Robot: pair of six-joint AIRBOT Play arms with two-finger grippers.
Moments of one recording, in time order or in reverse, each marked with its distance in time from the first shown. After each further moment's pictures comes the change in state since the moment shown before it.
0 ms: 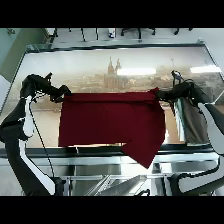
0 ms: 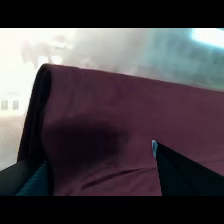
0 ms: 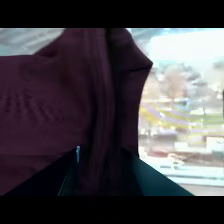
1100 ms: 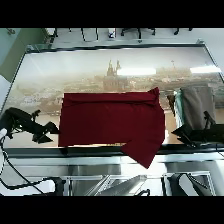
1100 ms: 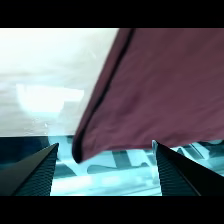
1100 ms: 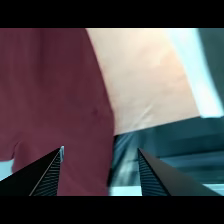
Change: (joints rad) left arm 0.244 0.649 -1.022 0.130 0.086 0.132; right arm -0.527 0.694 -0.758 0.190 -0.446 -0.066
